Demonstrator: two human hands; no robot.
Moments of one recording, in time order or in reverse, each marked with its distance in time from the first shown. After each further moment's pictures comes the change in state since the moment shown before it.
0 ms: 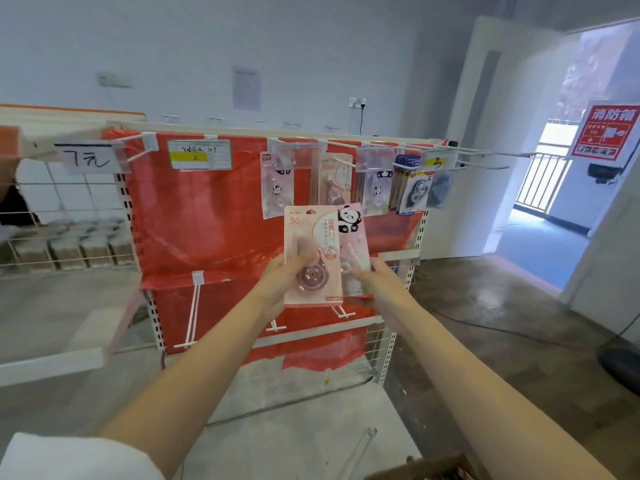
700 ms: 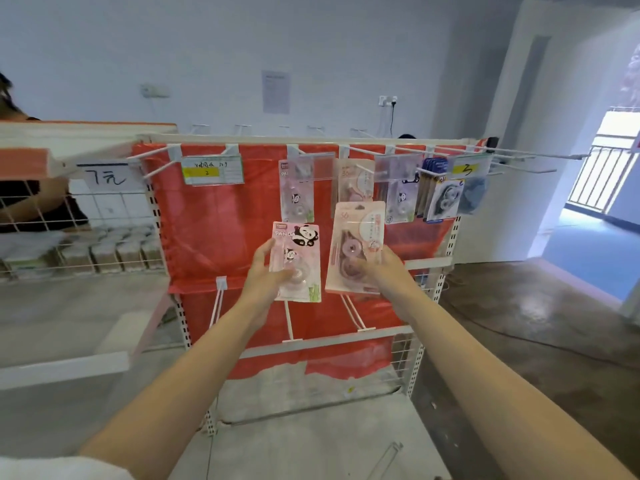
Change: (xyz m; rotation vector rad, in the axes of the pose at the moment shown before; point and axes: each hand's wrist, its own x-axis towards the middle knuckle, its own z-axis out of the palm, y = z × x) left_hand 0.012 0.012 -0.035 0.215 0.320 0.091; right_hand 0.038 -0.029 0.003 -0.011 -0.154 -0.162
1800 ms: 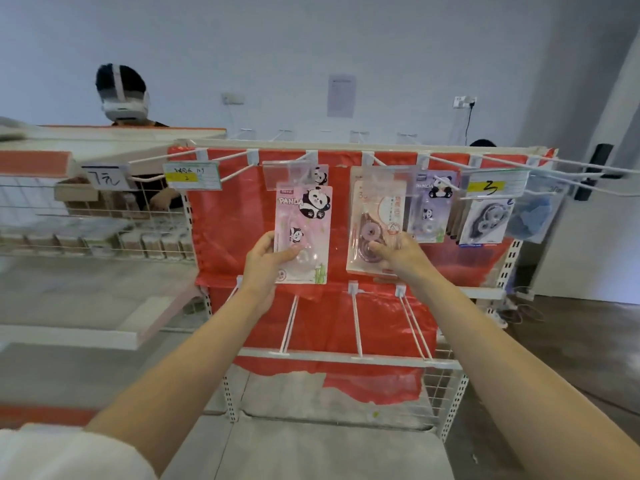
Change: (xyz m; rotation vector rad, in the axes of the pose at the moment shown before) left_hand 0.025 0.021 0.063 -0.159 0.199 0.185; right_hand 0.123 0.024 -0.081 -0.197 -0.125 -0.078
